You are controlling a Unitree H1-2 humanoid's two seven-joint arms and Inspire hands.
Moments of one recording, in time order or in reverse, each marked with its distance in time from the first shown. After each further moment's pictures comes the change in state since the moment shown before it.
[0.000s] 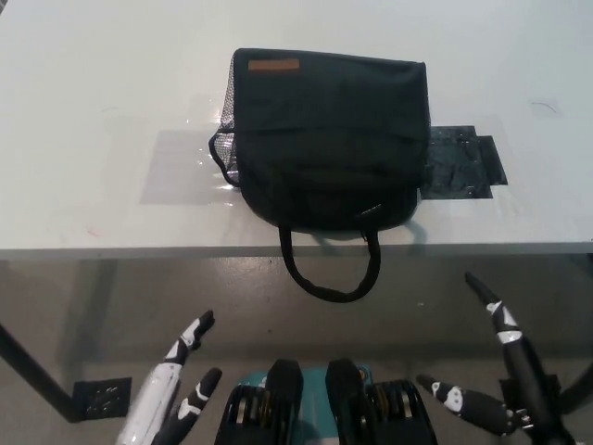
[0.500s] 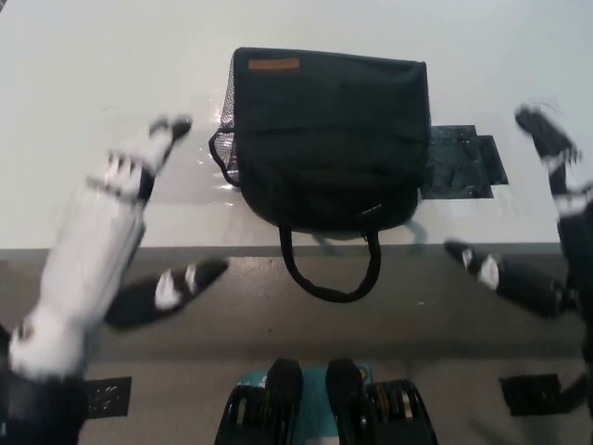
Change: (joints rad) left_arm -0.516 0.105 0.080 -0.317 0.248 0.114 -0.127; right_arm -0.405 -0.068 -0.057 -0.245 -0.152 0.172 0.091
